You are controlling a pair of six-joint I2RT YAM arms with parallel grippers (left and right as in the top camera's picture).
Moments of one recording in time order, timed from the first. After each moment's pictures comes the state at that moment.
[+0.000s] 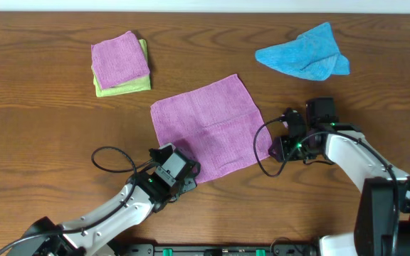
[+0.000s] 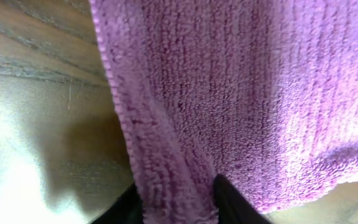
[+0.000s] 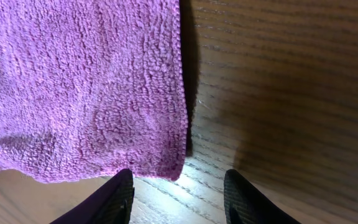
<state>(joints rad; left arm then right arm) -0.74 1.35 0.49 -0.28 0.01 -1.13 0.03 1.62 0.80 -0.58 -0.37 -0.08</state>
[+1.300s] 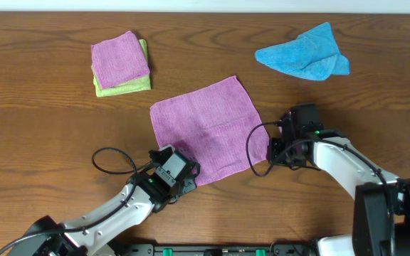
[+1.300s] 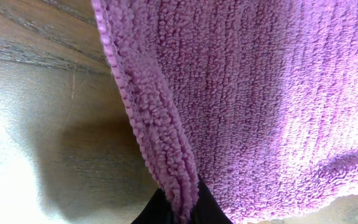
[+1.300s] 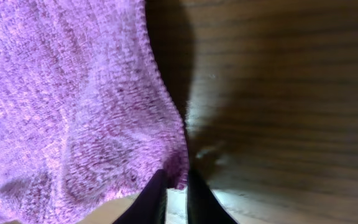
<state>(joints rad) -0.74 1.36 0.48 -0.28 0.02 -1.14 0.15 1.60 0.73 -0.50 -0.26 0.28</state>
